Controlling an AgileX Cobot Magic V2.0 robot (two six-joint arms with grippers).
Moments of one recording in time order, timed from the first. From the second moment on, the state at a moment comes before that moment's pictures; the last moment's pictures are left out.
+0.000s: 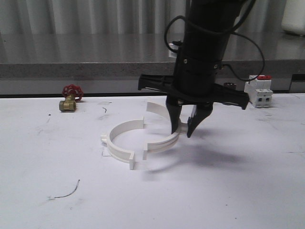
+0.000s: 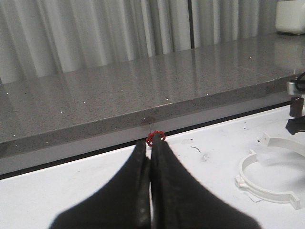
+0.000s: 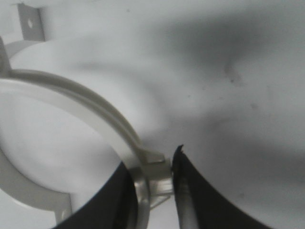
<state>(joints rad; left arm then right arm) -0.36 0.01 -0.33 0.35 0.43 -0.17 0.53 1.96 -1.42 0.00 0.79 0.77</state>
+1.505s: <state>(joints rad) -0.36 0.01 -0.33 0.35 0.43 -0.17 0.55 2.05 -1.44 -0.03 0.70 0.87</state>
